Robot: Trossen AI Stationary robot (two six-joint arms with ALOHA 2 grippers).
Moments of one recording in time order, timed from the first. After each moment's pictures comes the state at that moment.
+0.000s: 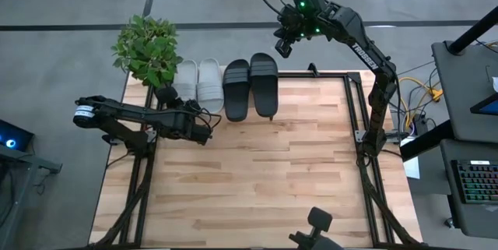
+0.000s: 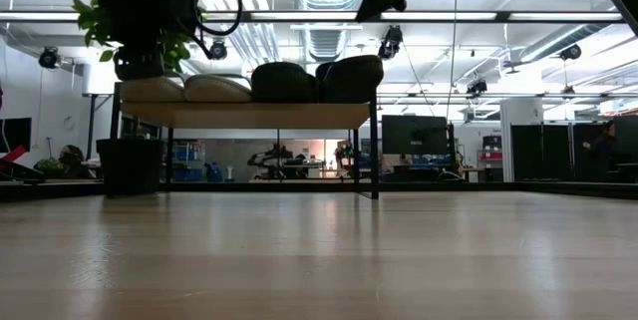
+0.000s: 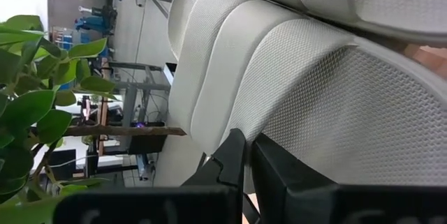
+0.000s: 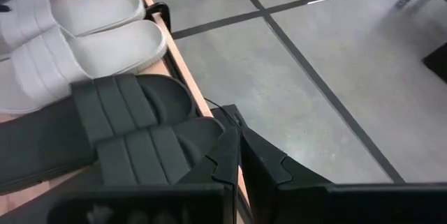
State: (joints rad) left arm -0.05 1.38 1.05 -1.57 -0.98 -0.70; right arm -0.66 1.89 2.35 -1.13 -0.08 -0.24
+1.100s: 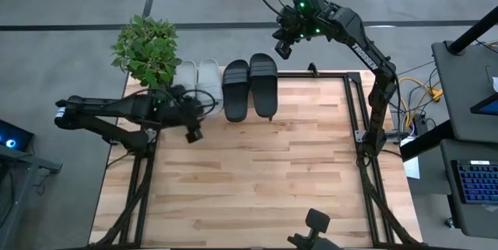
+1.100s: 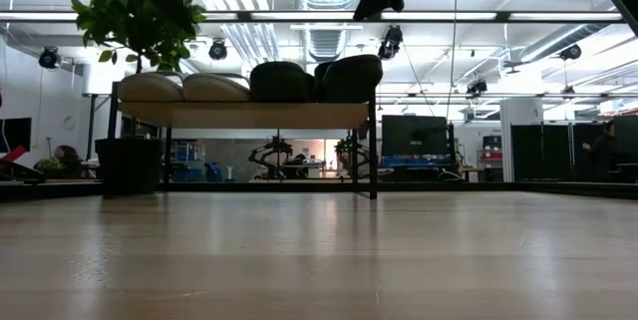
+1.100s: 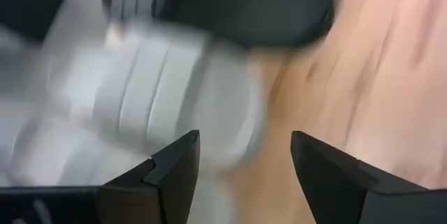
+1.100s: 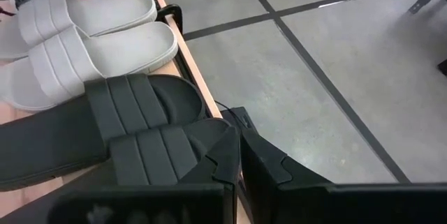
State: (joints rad) left arm -0.05 1.11 1.19 -1.10 -0.54 -0.24; right arm -0.65 1.89 2.35 -1.13 -0.12 -0.24
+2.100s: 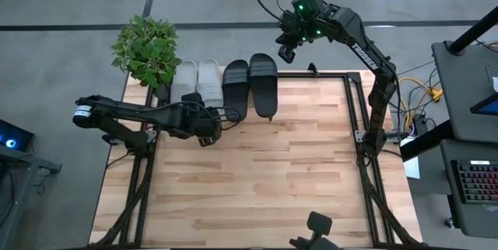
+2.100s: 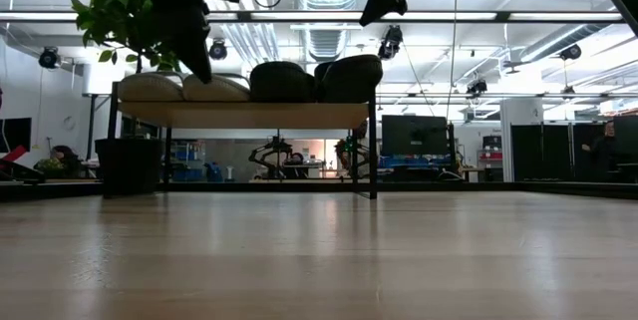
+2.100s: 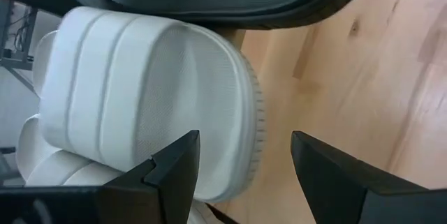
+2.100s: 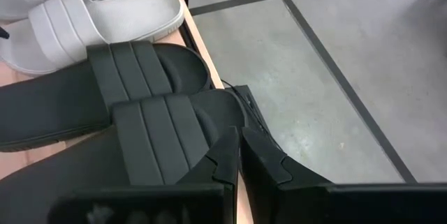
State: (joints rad) left arm -0.07 1.37 1.18 -1.08 -0.66 -0.25; right arm -0.65 1.89 2.35 -1.22 -0.12 -0.29
